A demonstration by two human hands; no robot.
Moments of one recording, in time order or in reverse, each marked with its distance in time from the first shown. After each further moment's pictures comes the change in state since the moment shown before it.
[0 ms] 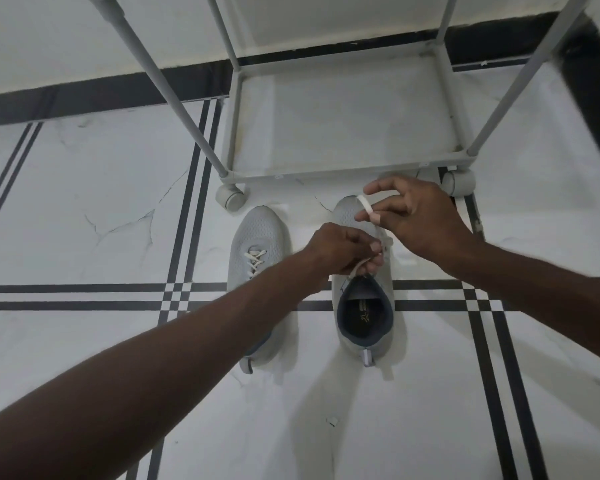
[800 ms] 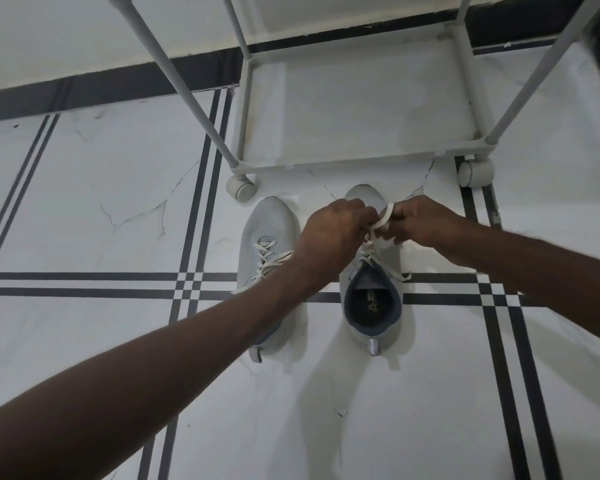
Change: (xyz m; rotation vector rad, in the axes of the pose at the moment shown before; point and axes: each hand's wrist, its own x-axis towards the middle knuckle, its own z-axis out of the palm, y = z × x) left_hand 0.001 -0.008 -0.011 1.128 0.442 0.845; right_hand 0.025 0.044 0.005 0.056 -0.323 0.279
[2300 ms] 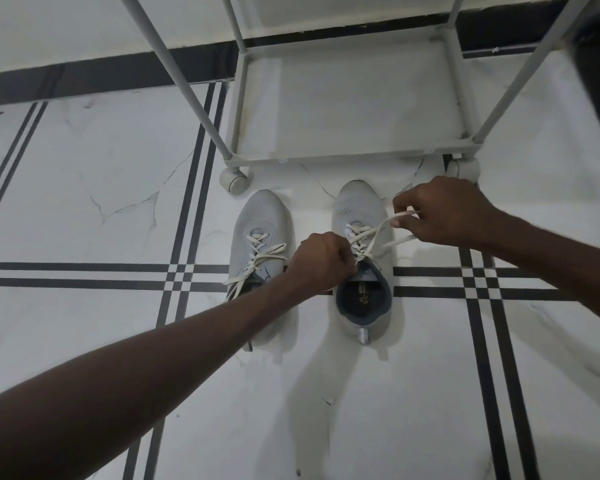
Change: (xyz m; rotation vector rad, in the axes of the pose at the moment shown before) left_hand -0.034 0.007 0.015 -0.181 -0.374 -0.459; right_hand -0.024 -0.010 -0.032 -1.066 0.219 -0.424
